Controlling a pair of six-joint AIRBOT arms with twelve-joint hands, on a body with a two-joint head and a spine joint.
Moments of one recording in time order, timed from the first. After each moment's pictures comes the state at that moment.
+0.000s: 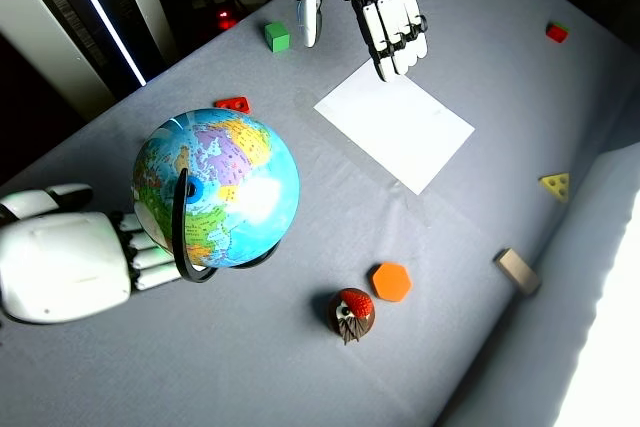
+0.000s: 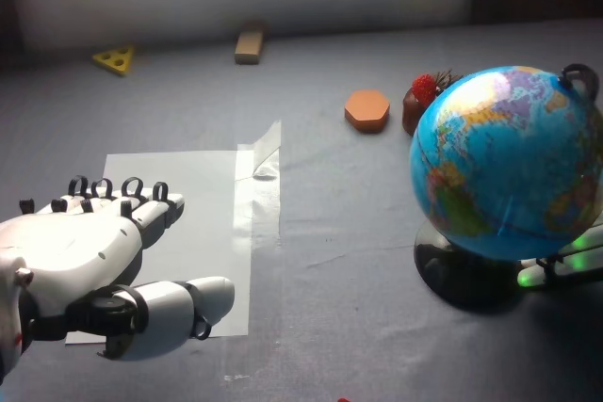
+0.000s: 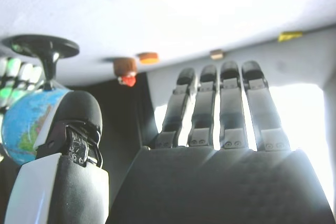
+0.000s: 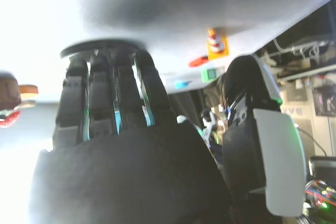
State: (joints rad) left arm 0.77 -0.73 0.45 -1.38 -0.85 2.01; right arm -0.66 -0.91 1.32 1.68 -0.76 -3.01
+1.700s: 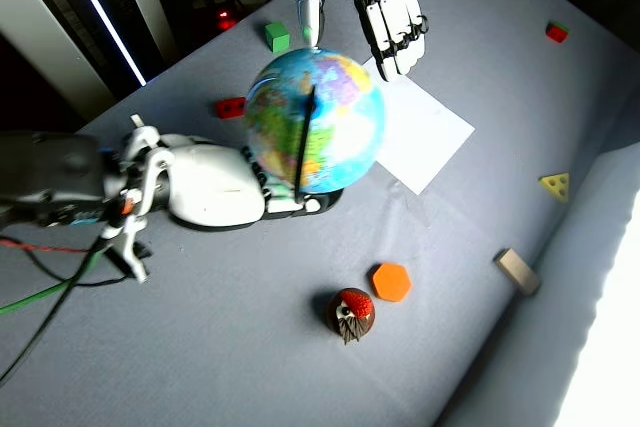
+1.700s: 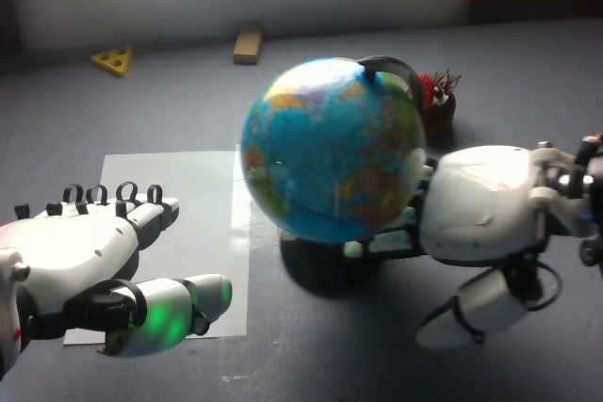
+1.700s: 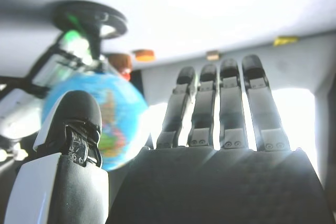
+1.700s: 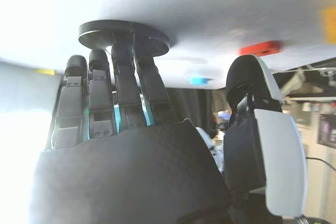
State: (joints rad) left arm 0.76 -0.73 0.45 -1.44 -0.85 2.02; right arm -0.45 -1.15 1.13 1.58 -0.25 -3.00
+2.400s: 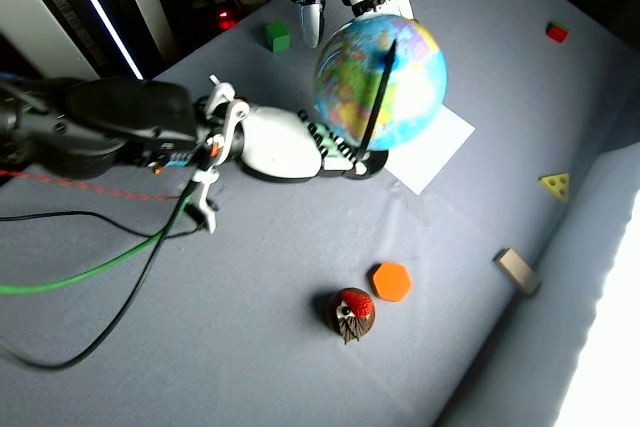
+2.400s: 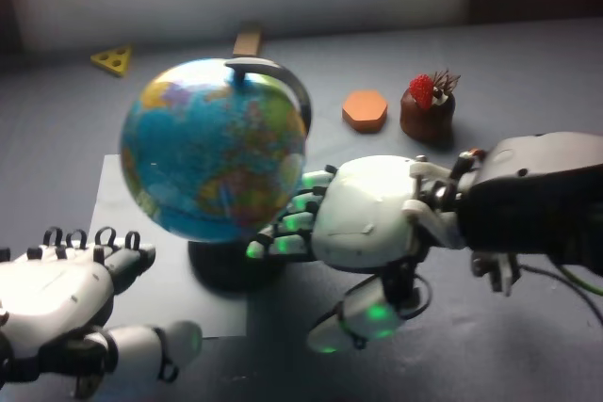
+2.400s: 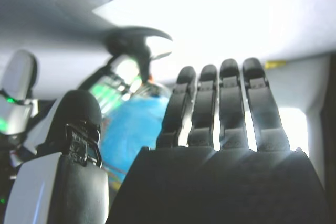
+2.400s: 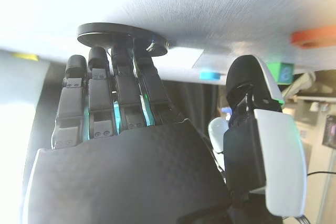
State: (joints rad) left arm 0.92 -0.73 0.48 -1.35 -0.82 1.89; right arm -0.40 -1.37 1.17 1.58 -0.11 -2.96
